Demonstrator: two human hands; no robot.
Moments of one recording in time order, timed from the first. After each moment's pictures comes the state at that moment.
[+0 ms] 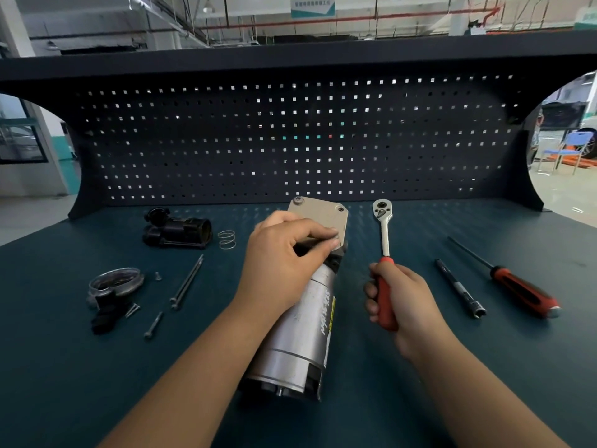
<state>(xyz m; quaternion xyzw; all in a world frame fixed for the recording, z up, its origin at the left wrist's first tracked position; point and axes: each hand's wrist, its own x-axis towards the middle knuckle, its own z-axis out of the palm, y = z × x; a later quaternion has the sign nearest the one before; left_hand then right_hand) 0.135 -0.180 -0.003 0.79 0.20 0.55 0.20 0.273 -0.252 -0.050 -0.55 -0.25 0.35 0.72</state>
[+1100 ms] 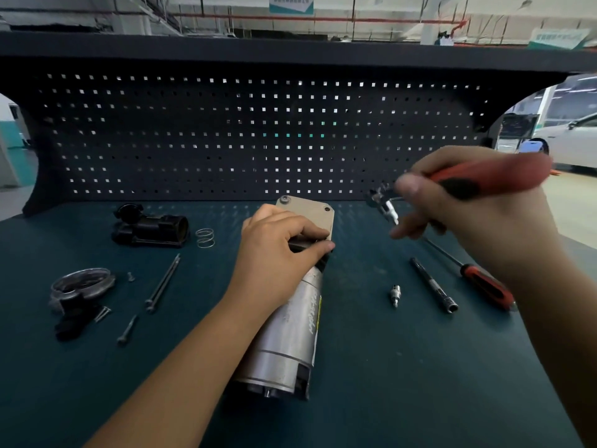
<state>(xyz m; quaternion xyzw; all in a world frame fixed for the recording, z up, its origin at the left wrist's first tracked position) 0.139 -0.176 0.001 0.81 0.16 0.53 0.19 0.281 -0.316 0.061 -0.51 -0.61 -0.02 0.61</state>
